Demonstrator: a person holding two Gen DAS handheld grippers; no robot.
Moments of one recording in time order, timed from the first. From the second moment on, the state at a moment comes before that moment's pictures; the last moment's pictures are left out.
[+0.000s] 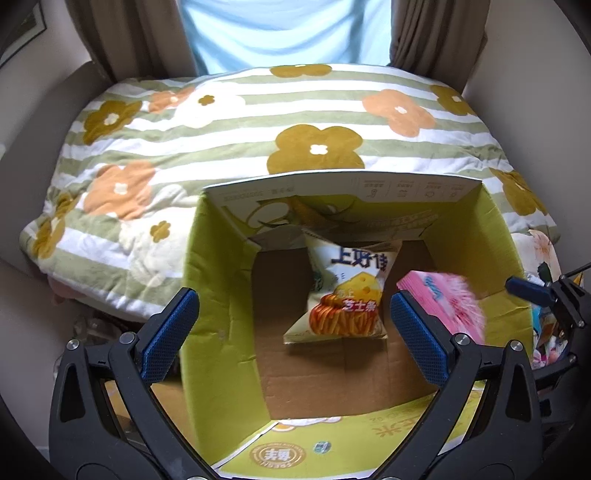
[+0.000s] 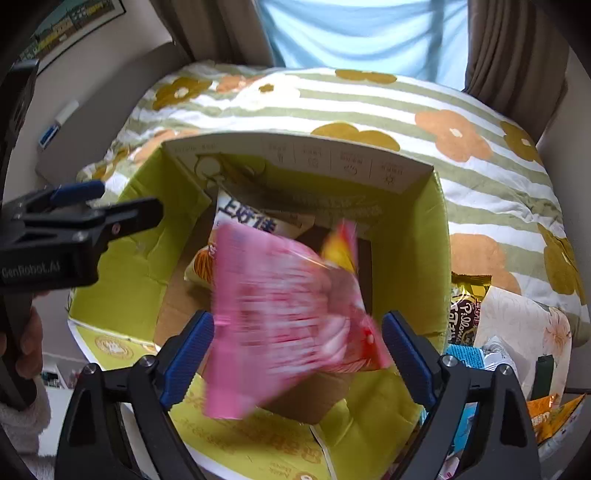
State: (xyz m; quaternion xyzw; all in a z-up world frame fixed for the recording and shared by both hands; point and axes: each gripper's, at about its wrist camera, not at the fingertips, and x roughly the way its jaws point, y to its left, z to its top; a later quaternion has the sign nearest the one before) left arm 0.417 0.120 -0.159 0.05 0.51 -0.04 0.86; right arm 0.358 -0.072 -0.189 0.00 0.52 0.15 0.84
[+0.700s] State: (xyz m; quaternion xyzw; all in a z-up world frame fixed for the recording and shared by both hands) left arm 0.376 0.139 -0.134 0.04 0.48 -0.04 0.87; right arm 0.329 -0.060 -0.162 -0.03 0.50 0.14 0.86
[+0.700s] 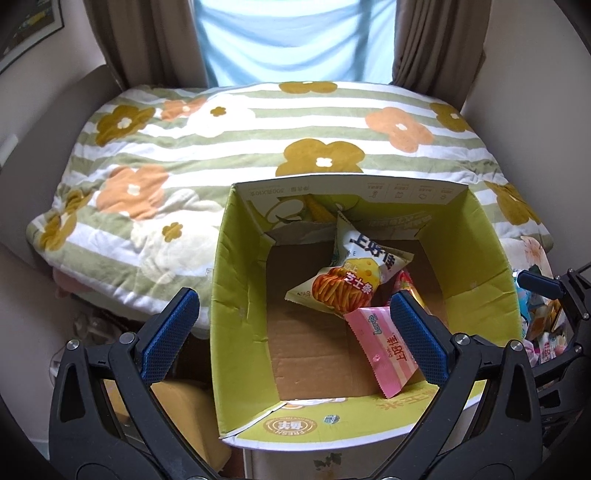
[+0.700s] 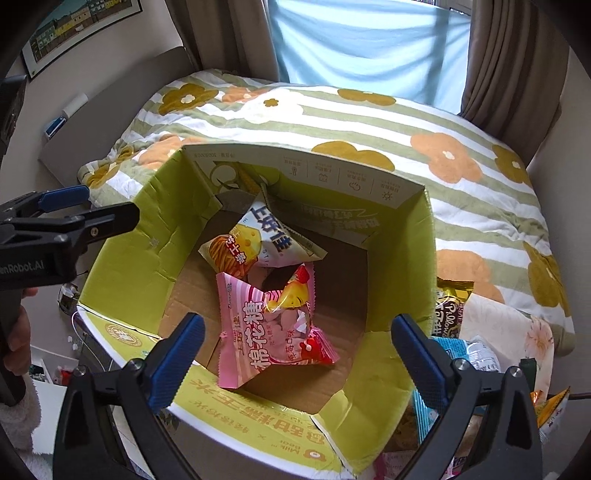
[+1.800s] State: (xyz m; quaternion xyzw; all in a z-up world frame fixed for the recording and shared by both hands) left arm 0.201 -0.111 -0.132 0.07 0.44 -0.23 0.87; right arm 0.145 -0.313 -0.133 0.03 0.45 0.02 0.89
